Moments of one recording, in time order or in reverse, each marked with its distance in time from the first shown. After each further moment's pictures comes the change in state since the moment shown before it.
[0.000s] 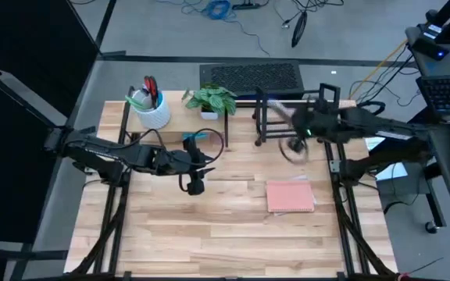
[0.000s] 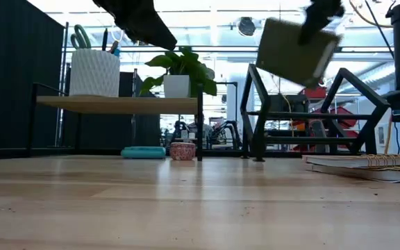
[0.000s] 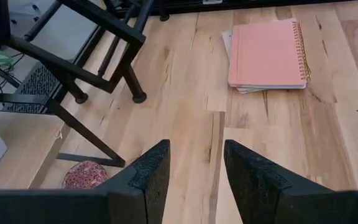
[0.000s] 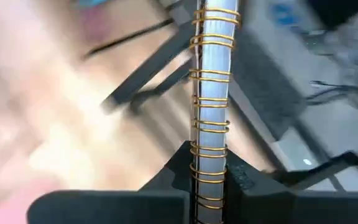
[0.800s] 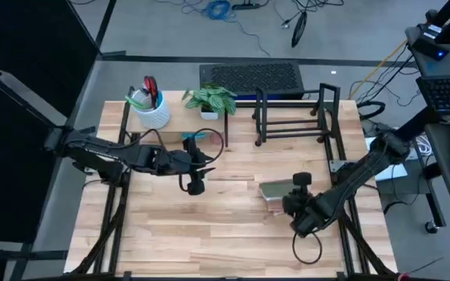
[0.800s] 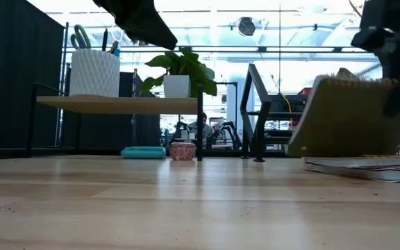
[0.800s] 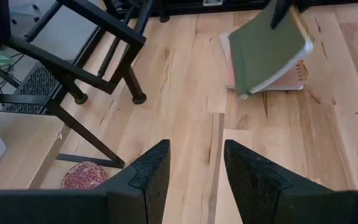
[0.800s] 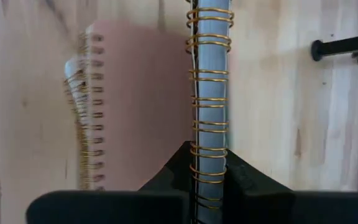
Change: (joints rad) left arm 0.000 0.000 0.000 0.005 0.000 -0.005; right arm 0.722 0.379 -0.417 0.235 -0.002 0.322
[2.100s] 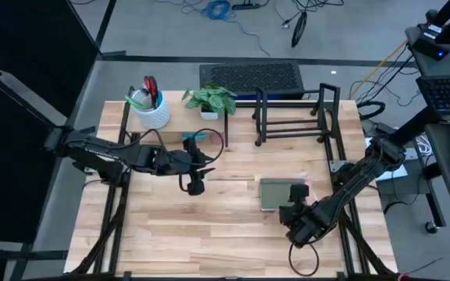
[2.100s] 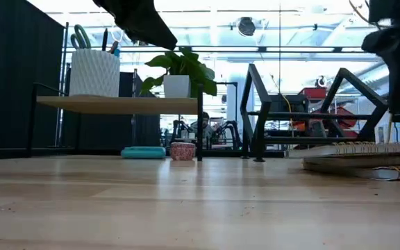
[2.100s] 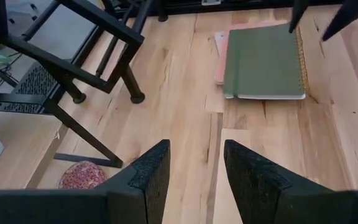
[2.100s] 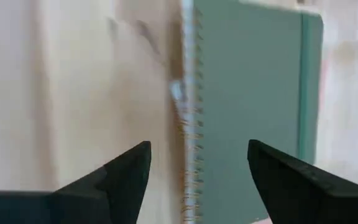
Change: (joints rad) left arm -0.001 0.000 0.000 -0.003 0.006 -0.004; right arm 0.041 0.074 0.148 0.040 -0.178 0.073
